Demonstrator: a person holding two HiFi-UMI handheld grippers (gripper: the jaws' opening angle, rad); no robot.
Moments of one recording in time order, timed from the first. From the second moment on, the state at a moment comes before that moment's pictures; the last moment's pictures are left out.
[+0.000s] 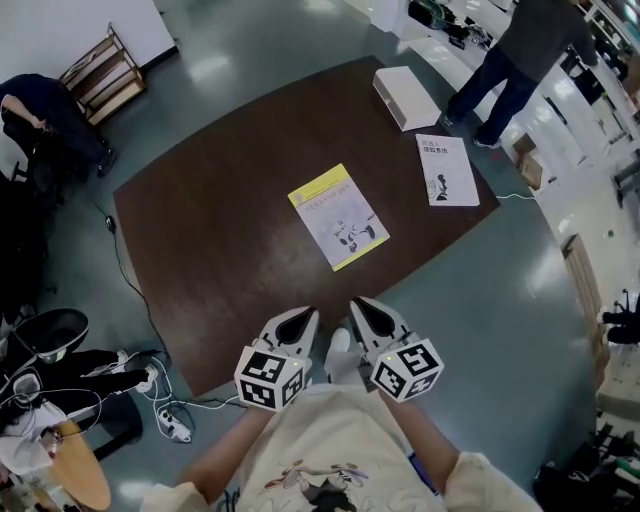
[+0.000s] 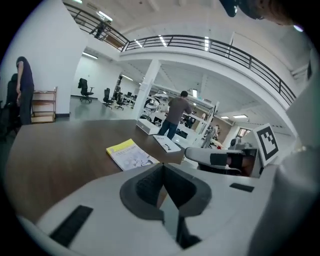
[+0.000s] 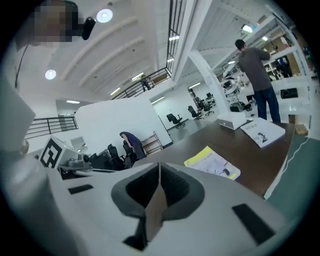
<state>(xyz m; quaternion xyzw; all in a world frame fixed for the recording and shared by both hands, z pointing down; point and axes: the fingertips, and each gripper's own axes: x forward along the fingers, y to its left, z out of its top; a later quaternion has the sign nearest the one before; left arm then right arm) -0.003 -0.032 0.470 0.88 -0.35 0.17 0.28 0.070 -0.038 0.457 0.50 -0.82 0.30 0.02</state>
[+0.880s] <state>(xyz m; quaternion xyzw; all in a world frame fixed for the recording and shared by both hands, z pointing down) -0.038 0.008 0.426 0.87 -0.39 0.16 0.24 0.008 0.000 0.418 0.53 -0.83 0.19 0.07</state>
